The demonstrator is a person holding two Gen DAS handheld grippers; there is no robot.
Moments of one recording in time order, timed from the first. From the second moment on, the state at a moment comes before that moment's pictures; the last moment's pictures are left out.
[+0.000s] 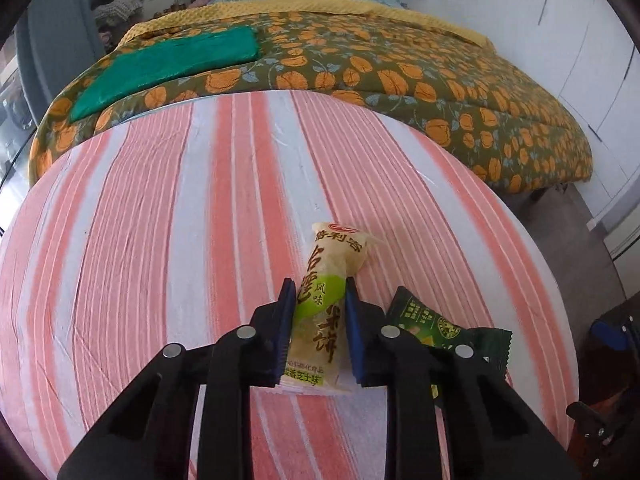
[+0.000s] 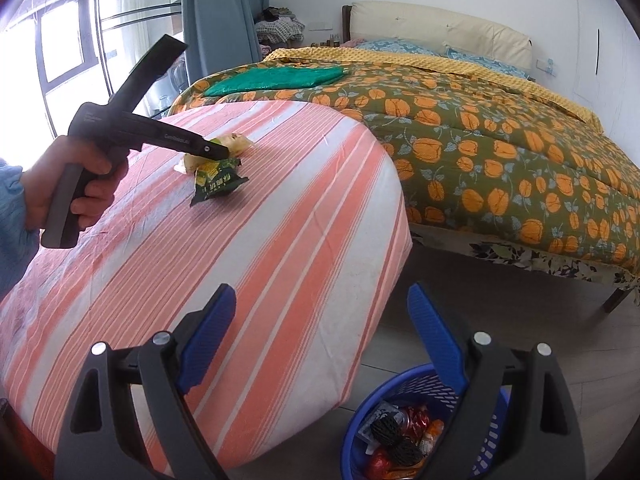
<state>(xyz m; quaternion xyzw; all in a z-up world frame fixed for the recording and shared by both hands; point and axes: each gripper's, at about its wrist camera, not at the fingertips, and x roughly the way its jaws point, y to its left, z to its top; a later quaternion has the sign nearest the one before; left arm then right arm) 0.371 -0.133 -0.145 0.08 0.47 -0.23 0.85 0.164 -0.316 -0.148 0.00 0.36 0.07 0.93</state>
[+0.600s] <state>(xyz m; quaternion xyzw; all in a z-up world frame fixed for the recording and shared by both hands) 0.225 -0.007 -0.147 0.06 0.46 -0.17 0.87 0.233 -0.249 -0.135 -0.03 0.40 0.14 0.90</state>
